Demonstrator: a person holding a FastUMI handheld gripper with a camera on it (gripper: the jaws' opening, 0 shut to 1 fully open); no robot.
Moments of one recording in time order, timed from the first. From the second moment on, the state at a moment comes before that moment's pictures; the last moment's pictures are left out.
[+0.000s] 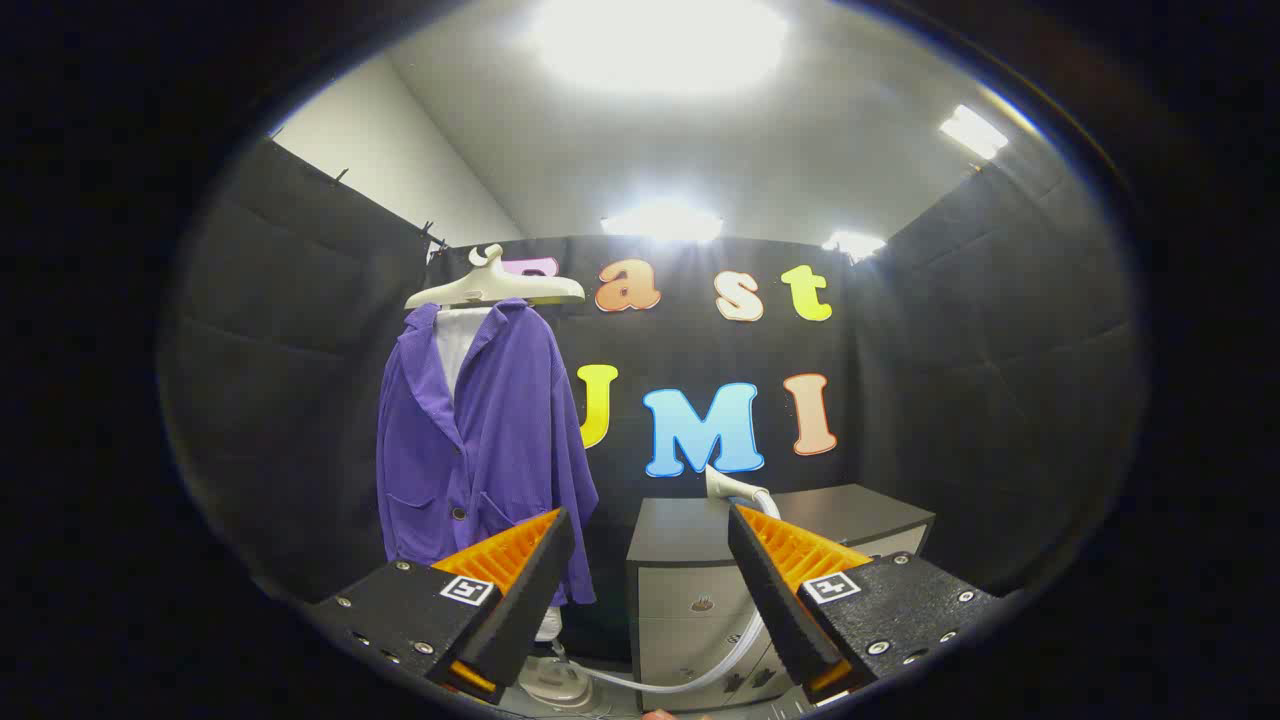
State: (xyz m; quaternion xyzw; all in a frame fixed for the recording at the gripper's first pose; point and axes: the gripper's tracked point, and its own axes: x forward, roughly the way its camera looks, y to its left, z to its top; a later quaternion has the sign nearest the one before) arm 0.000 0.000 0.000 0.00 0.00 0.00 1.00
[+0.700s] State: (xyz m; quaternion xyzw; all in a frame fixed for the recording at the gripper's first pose) arm -0.015 0.016 -0.009 -0.01 0.02 -0.01 1.00
